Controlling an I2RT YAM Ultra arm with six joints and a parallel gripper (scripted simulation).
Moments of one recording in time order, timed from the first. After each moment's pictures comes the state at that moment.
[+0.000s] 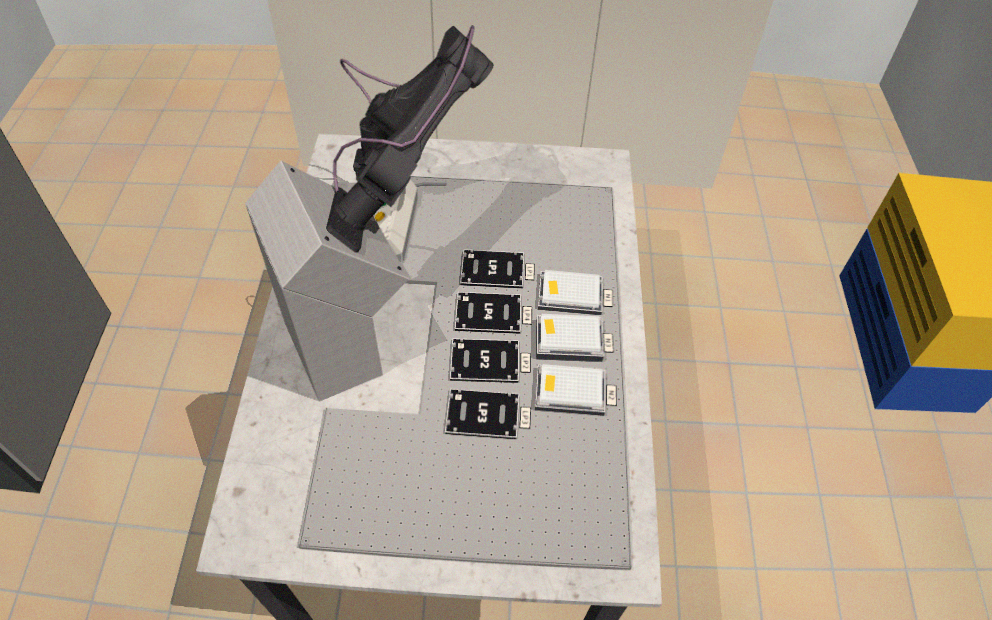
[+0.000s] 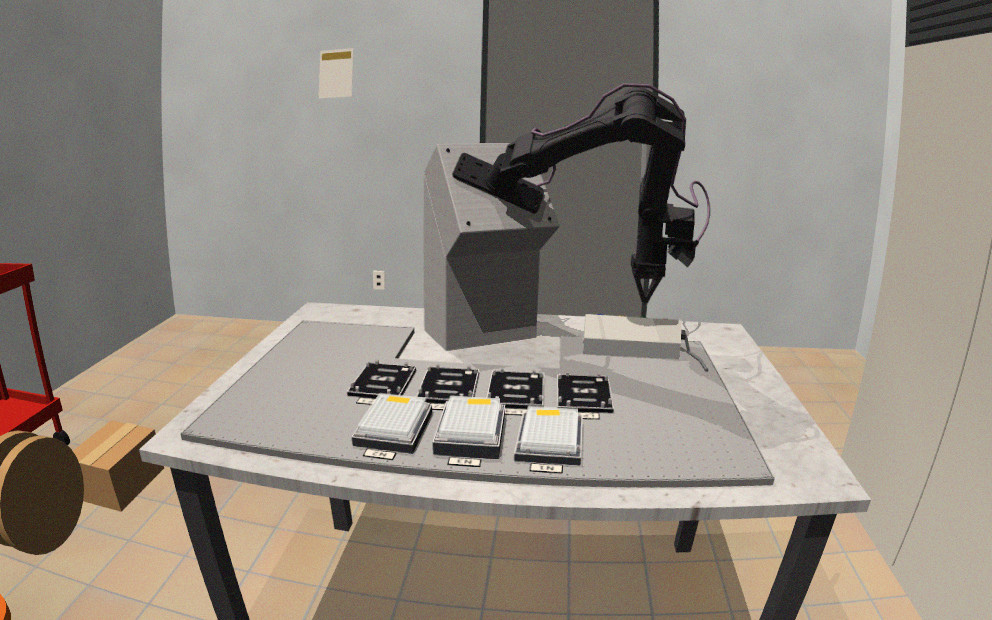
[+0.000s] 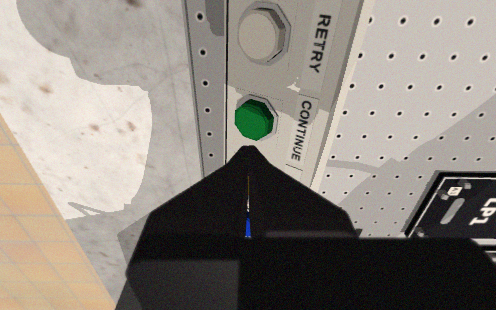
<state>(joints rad) 1.64 2.08 0.91 0.12 0.74 -0.17</state>
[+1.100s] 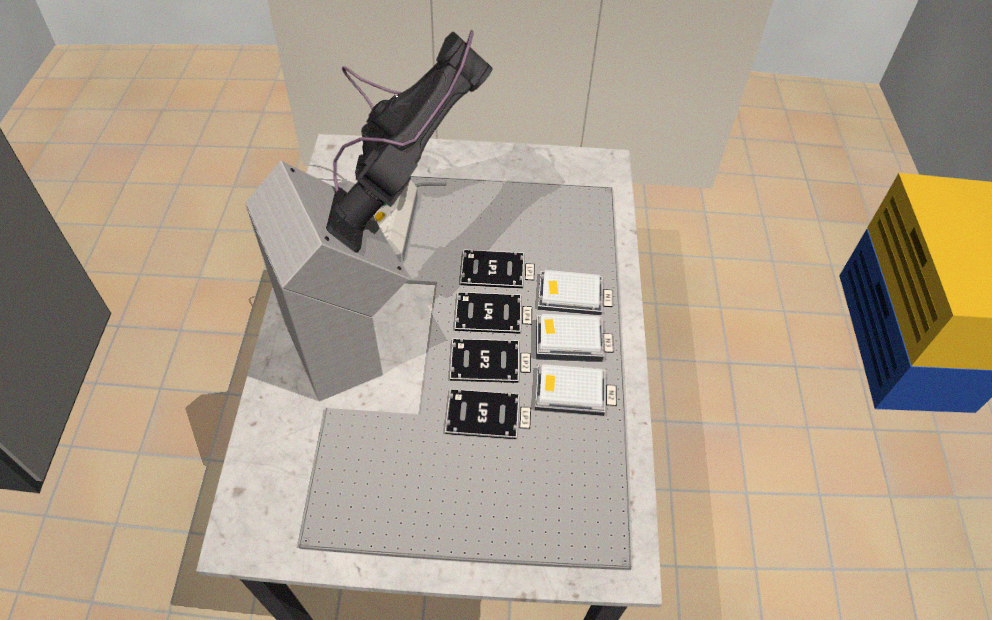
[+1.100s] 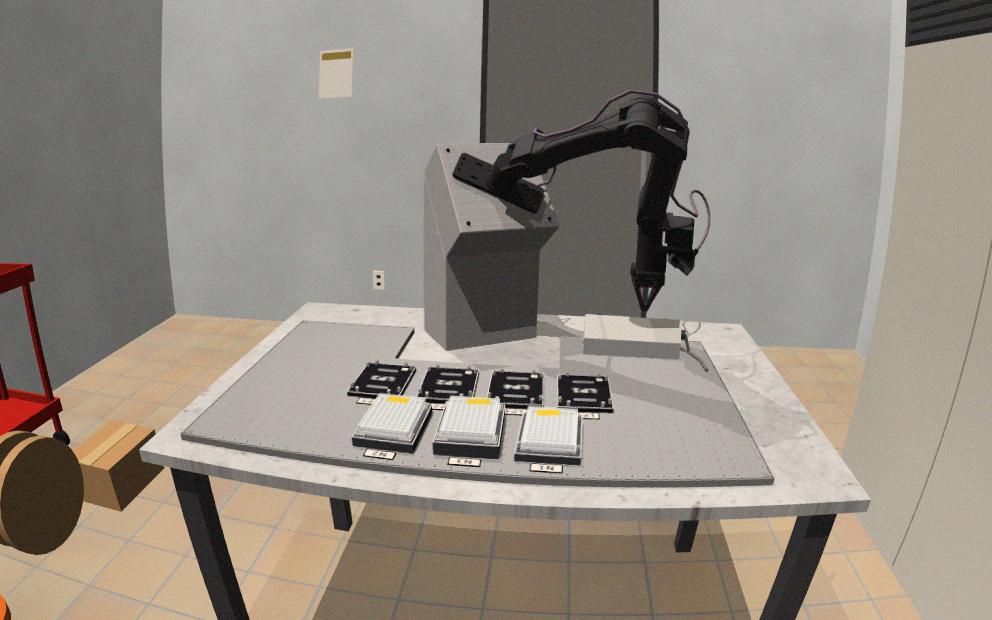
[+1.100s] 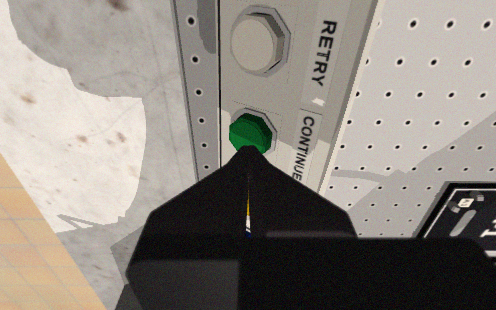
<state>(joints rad) 1.60 2.14 0.93 0.18 0.72 -0.22</state>
